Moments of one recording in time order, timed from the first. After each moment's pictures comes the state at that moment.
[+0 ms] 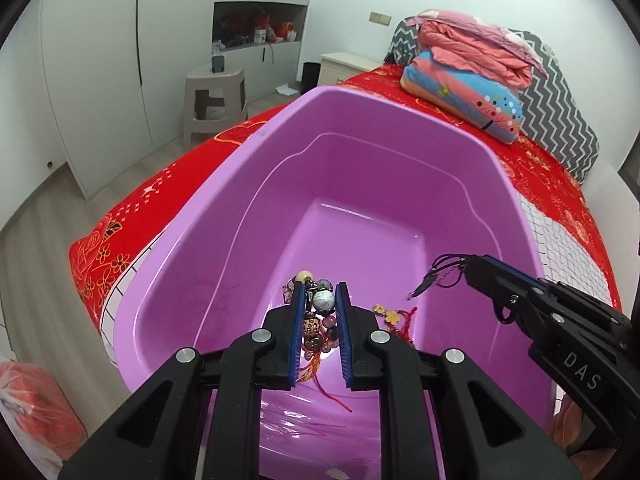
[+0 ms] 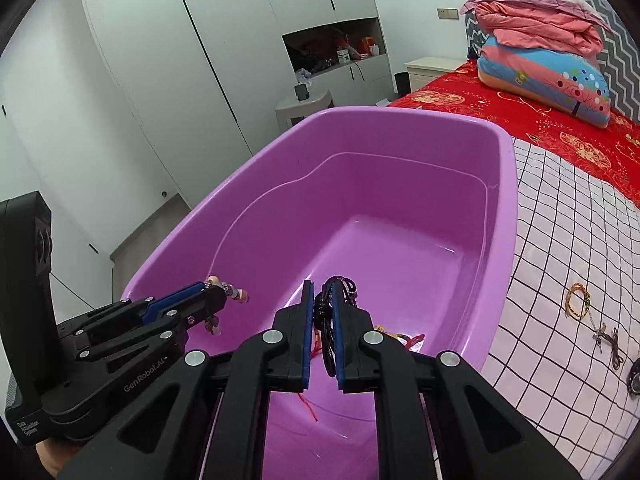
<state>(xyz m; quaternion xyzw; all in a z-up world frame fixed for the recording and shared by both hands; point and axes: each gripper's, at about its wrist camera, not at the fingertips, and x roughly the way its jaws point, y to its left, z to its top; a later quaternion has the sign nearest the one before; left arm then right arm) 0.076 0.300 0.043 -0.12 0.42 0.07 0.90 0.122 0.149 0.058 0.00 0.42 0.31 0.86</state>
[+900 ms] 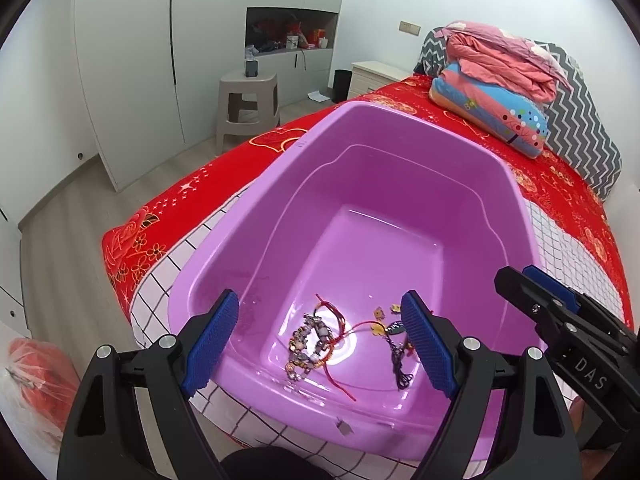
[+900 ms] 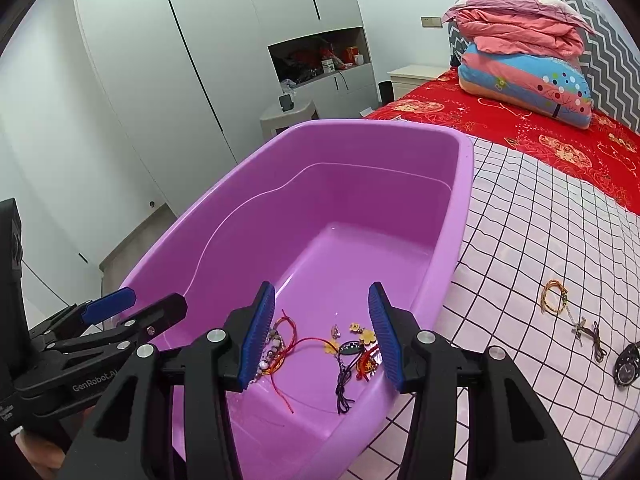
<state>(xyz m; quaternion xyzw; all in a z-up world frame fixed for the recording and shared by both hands) 0.050 0.300 0.065 -0.13 0.41 0.12 0.90 0.112 0.120 0.069 0.01 0.40 0.28 0.87</state>
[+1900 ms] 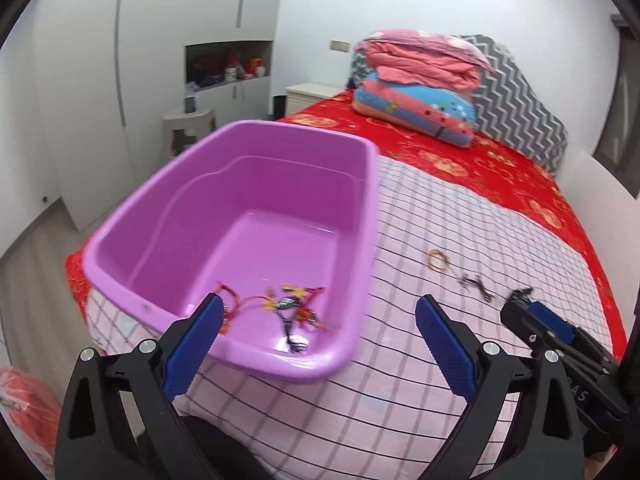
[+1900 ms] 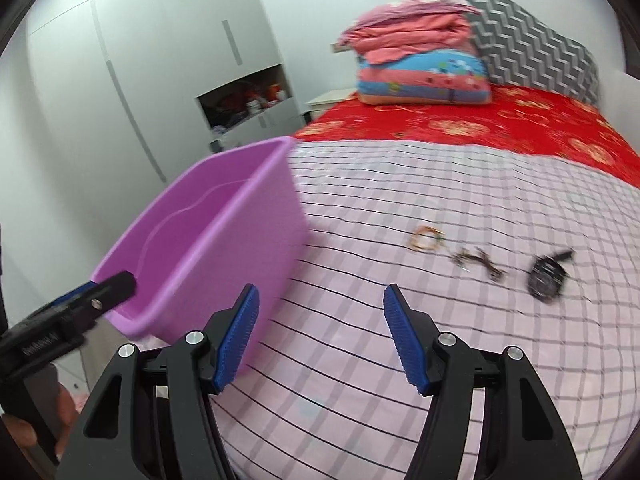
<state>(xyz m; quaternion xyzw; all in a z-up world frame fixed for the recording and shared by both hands) 0.002 0.162 0.087 -0.09 0.36 0.03 0.93 0.022 -0.066 0.061 0.08 0.36 0.16 0.91</state>
